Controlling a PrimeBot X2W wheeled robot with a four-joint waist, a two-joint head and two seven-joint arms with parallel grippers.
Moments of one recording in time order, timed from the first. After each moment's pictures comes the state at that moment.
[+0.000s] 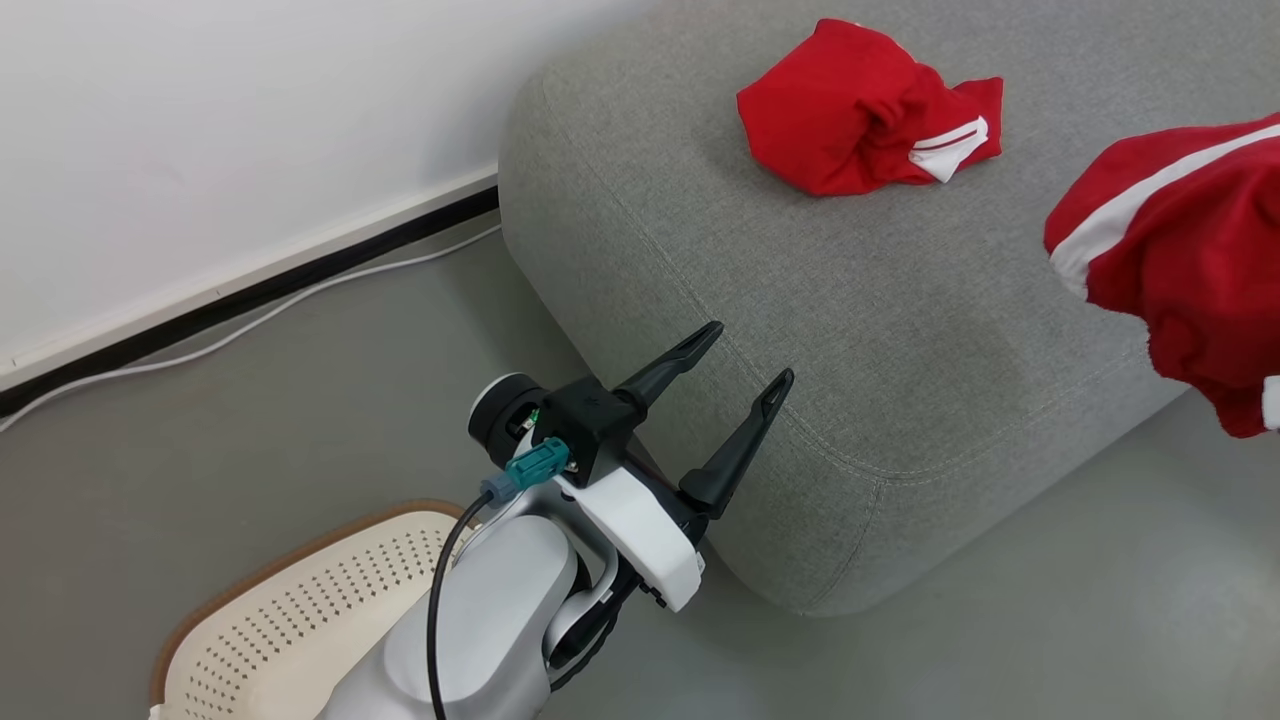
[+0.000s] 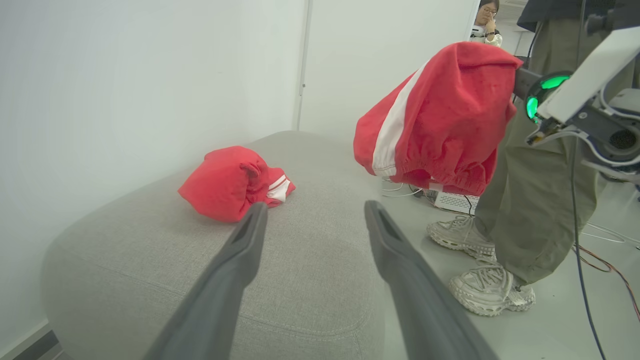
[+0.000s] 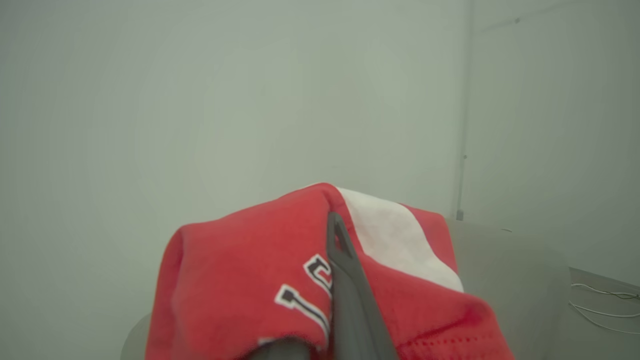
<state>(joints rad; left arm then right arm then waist) -0.57 0.05 -0.76 0.42 -0.50 -0.12 -0.25 -0.44 -0.29 -0.13 0.30 0.41 0.13 -0.26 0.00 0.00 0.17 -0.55</state>
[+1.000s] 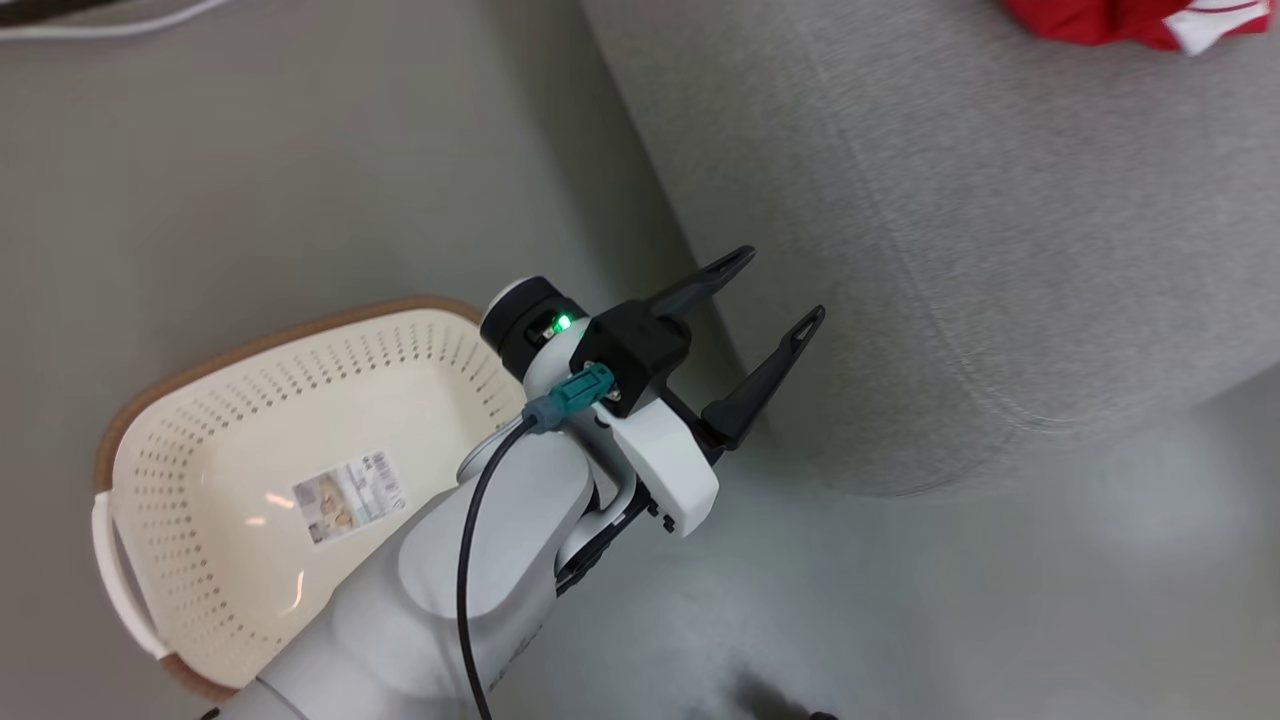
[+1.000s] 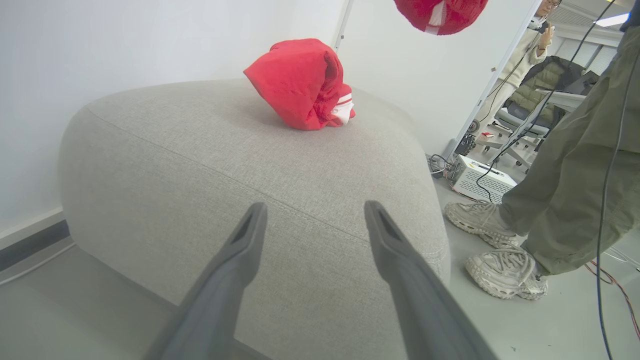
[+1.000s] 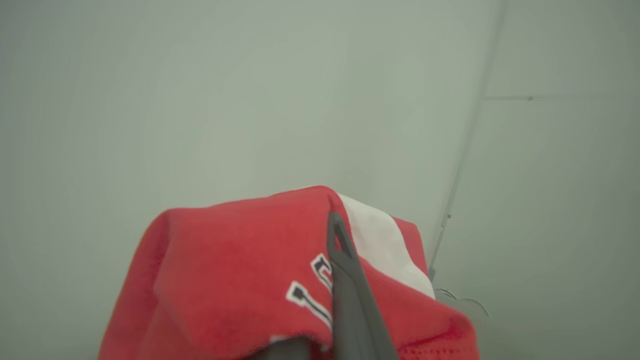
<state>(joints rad) -0.76 0.06 -0.86 0.50 -0.47 -0.12 -0.26 -1.00 -0.57 -0.22 0.63 0.39 0.13 -0.26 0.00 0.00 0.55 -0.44</state>
